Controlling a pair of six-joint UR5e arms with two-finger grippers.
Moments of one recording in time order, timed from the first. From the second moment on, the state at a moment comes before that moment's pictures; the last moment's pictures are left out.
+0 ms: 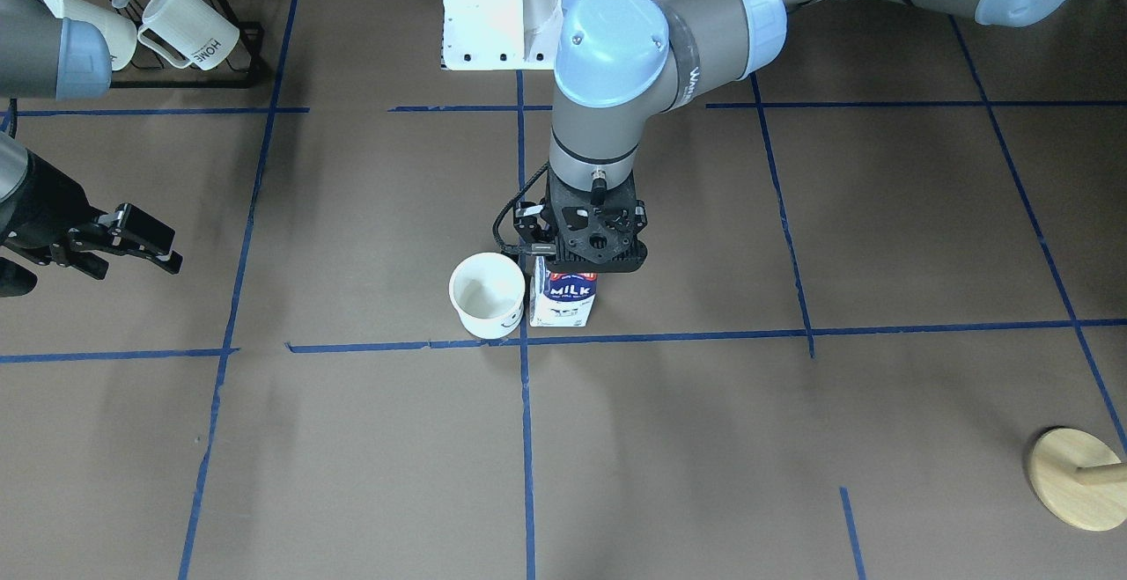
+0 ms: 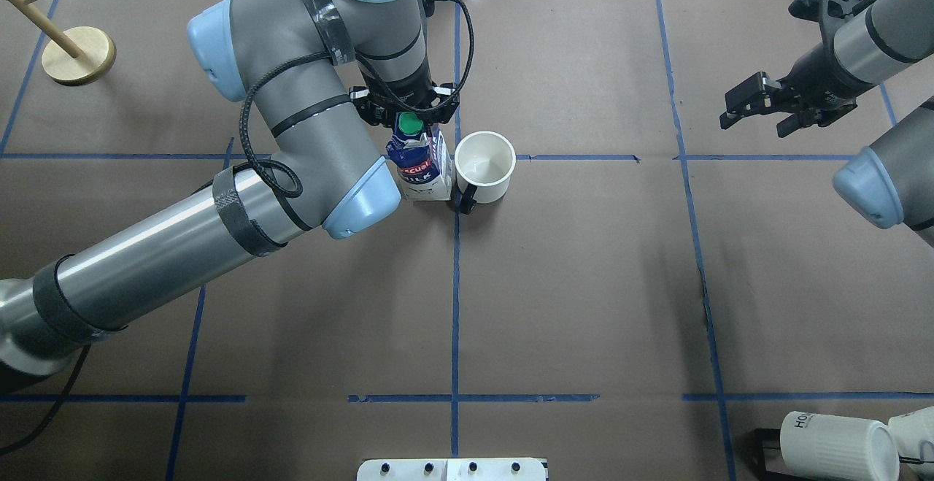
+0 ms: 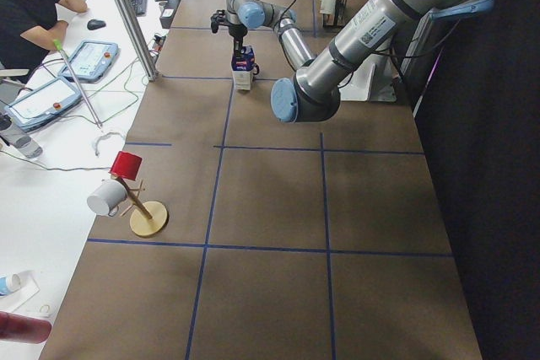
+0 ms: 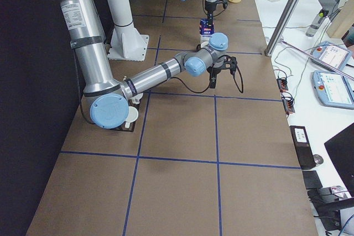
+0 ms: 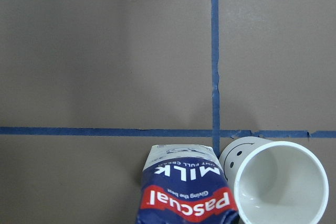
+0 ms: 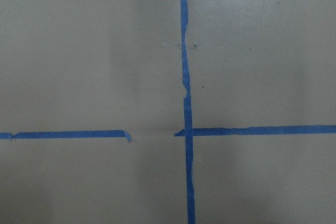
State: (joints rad) left arm -0.71 -2.52 -1.46 -1.47 -2.01 -1.08; right arm 1.08 -1.32 1.75 -1.35 2.33 0.84
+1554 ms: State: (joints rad) left arm -1.37 -1.95 -1.65 -1.55 -2.36 -0.21; right arm 1.45 -1.35 1.67 -1.62 2.40 0.19
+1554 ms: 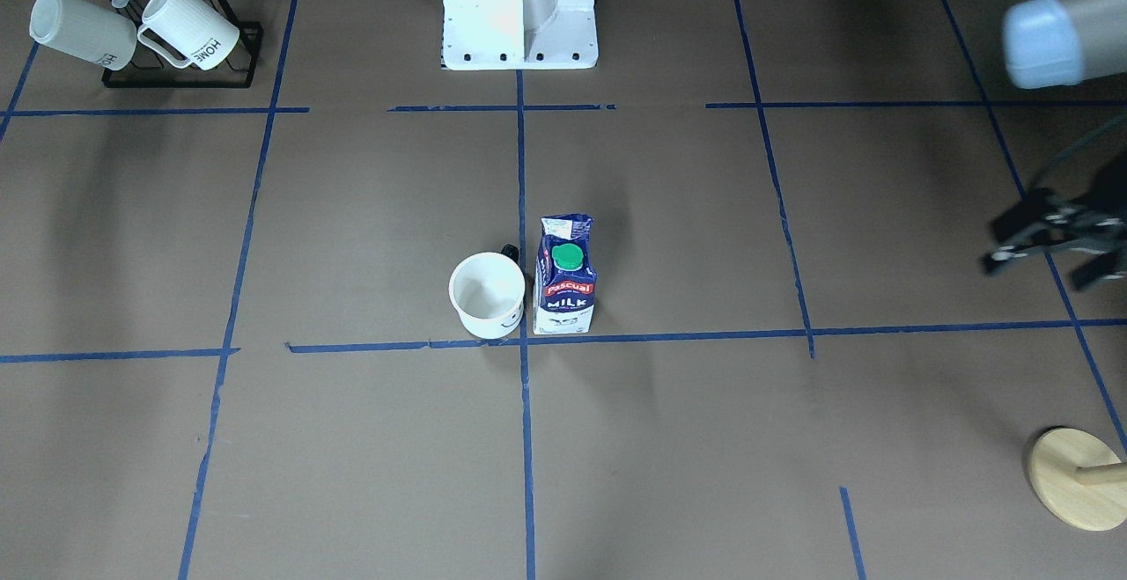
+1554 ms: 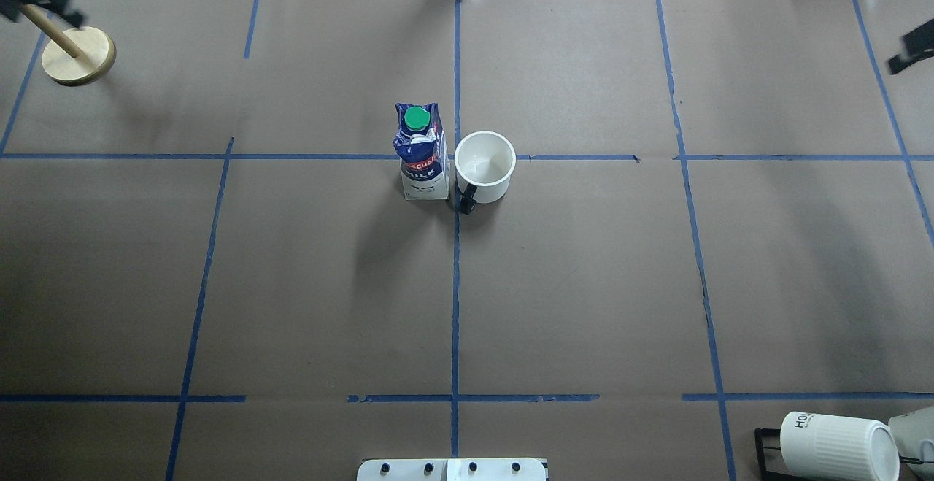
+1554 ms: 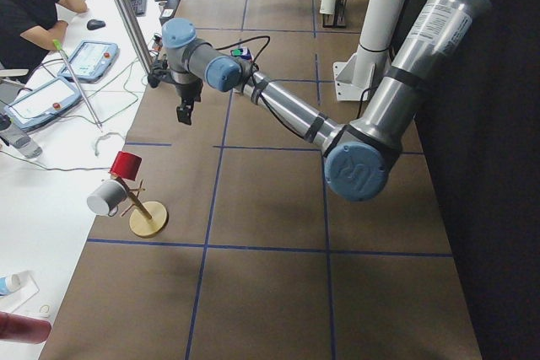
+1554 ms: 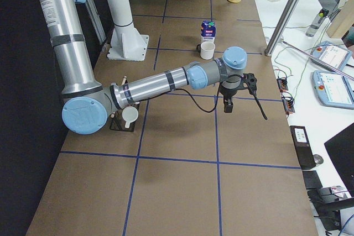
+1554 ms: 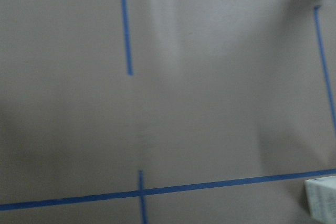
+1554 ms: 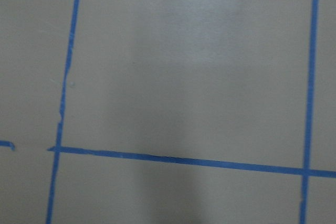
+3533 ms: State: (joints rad) left arm -1.59 -1.73 -1.65 -1.34 -2.37 0.11; right arm 1.52 -1.42 1.64 -1.77 2.38 -0.08
